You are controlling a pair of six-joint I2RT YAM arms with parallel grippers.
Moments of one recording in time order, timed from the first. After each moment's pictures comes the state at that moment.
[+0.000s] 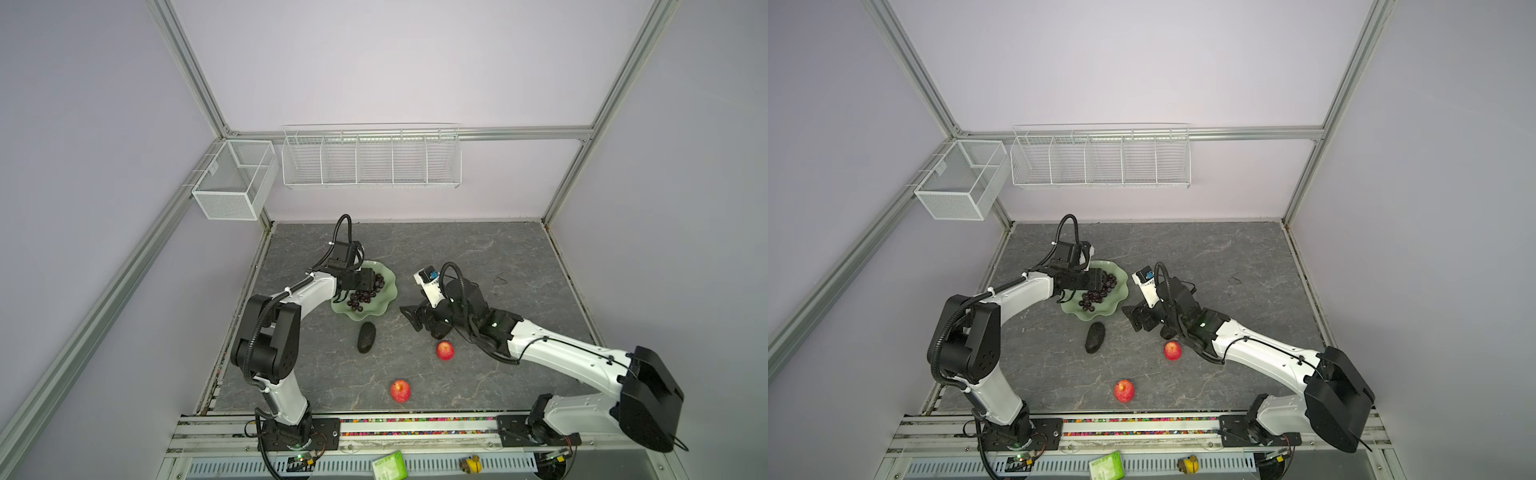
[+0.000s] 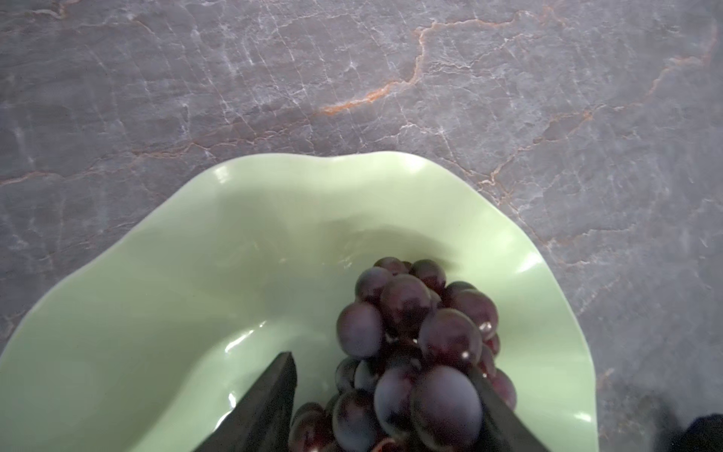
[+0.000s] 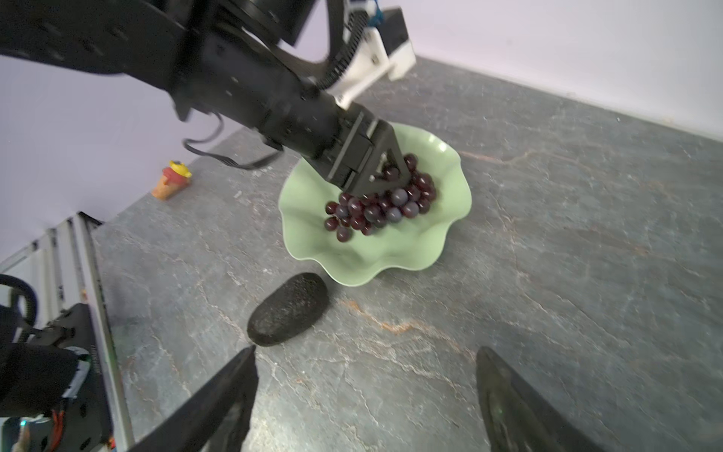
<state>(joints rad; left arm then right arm) -0.34 1.76 1.12 -0.26 0.19 -0.21 0.87 1.36 0.88 -0.03 0.00 0.19</state>
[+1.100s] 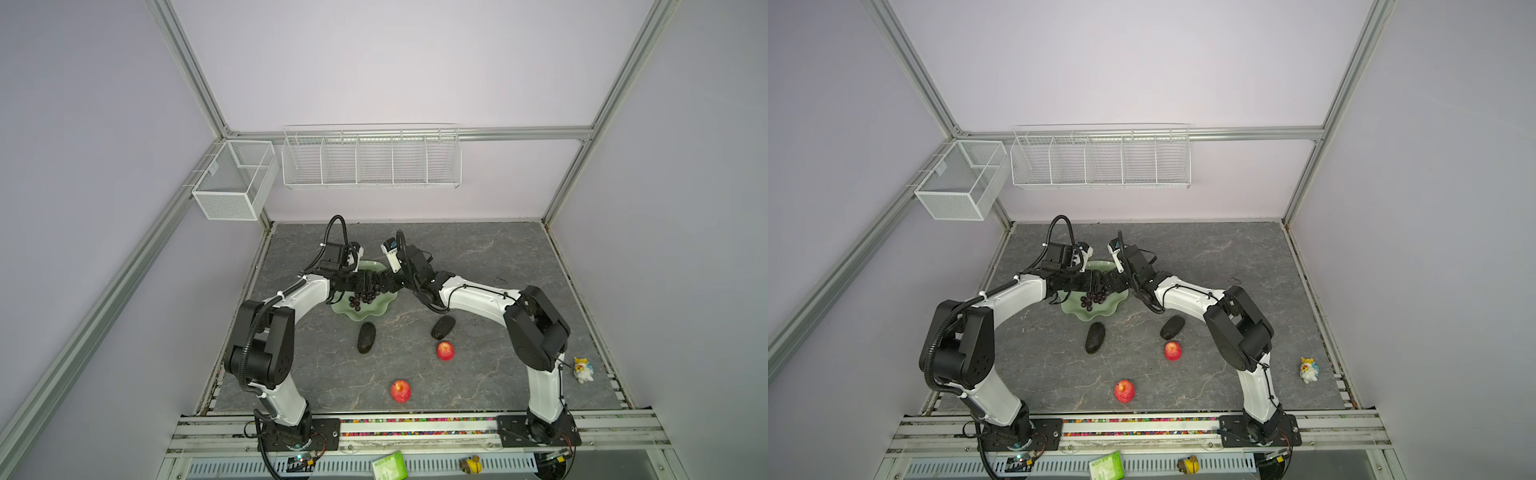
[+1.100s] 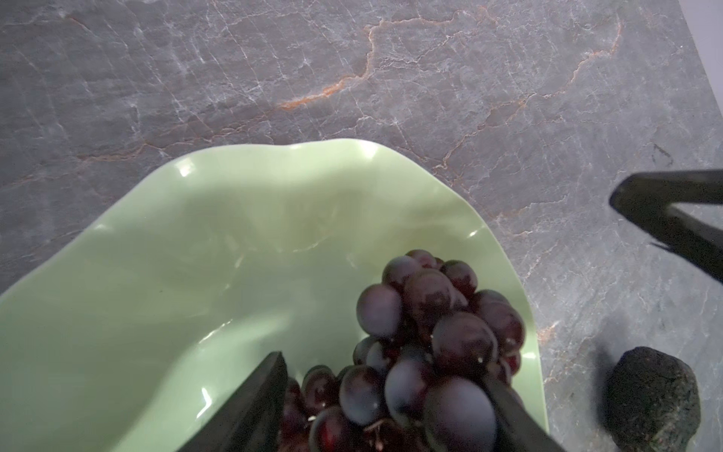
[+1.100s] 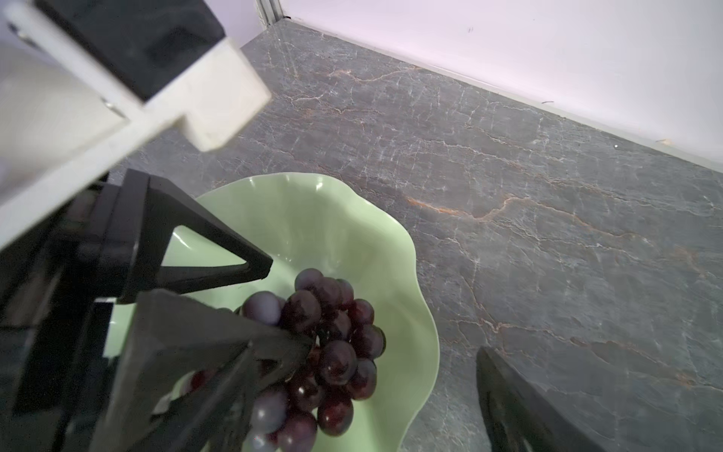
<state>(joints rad) -0.30 1.71 1.09 -0.25 0.31 -0.16 0.79 2.00 1.44 0.00 0.04 0.16</state>
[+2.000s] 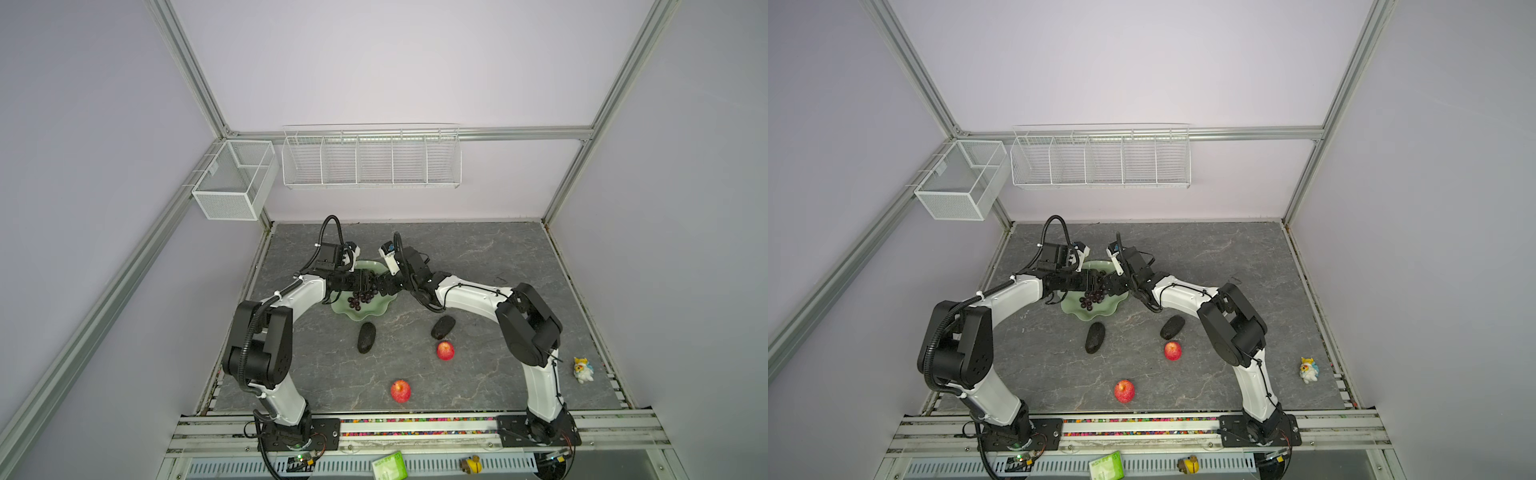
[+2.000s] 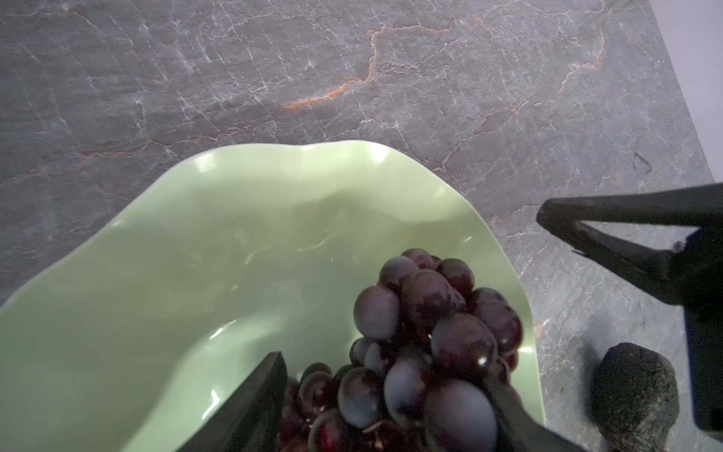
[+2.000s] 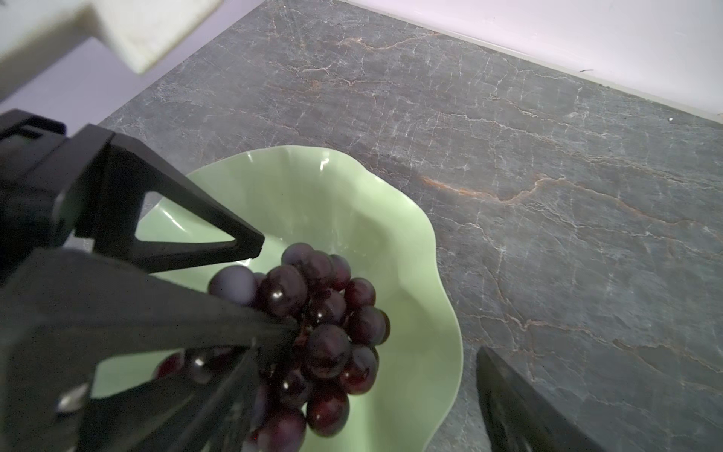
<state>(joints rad) -0.27 1.71 1.07 -0.24 0.37 -0.16 0.79 2.05 1.46 -0.02 -0.01 0.16</state>
